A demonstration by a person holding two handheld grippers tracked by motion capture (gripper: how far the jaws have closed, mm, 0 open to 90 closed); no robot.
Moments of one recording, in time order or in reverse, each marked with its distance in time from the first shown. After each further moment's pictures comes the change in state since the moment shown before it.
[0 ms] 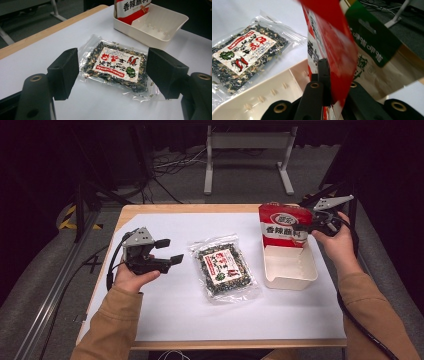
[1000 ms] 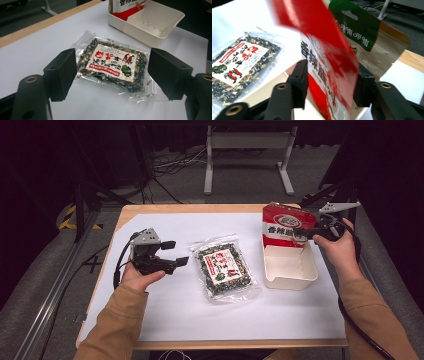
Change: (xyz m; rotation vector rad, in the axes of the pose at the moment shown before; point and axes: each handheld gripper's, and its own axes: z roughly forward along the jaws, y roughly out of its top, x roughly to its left) left arm 0.003 -0.003 0.018 0.019 -0.052 -0.019; right arm 0.006 -0.016 -0.007 -0.064 -0.080 0.128
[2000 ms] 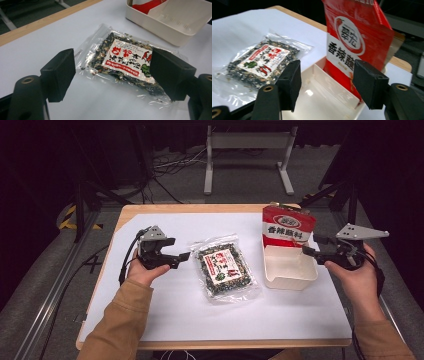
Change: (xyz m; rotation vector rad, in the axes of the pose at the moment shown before) left arm 0.016 -0.003 0.023 0.061 0.105 -0.028; right arm 0.080 -0.026 -0.068 -0.127 -0.085 -0.065
